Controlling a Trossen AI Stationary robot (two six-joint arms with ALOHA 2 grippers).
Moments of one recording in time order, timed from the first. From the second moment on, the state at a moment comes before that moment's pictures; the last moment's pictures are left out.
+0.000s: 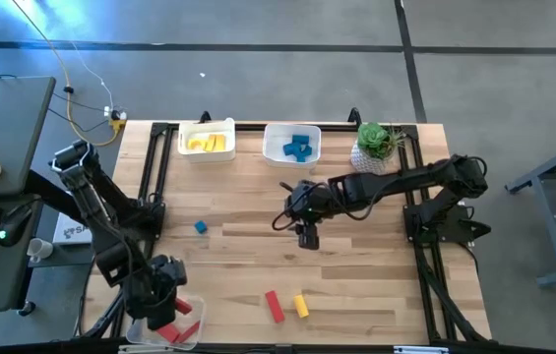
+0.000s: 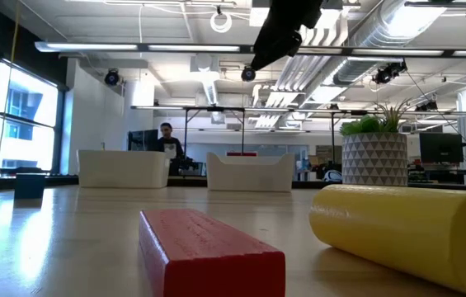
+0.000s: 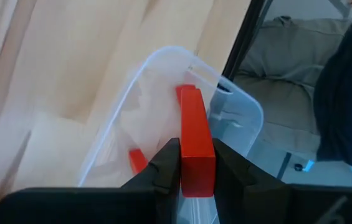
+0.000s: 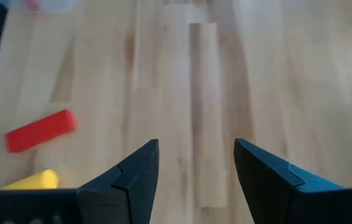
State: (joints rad) left arm -0.89 1.30 1.01 -0.81 -0.08 -1.42; right arm 0.13 1.66 1.43 -0.68 0.03 0.12
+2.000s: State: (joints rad) left arm -0.68 1.29 1.01 -0.83 -0.40 -1.03; right arm 0.46 1.67 1.43 -0.44 0.08 0.72
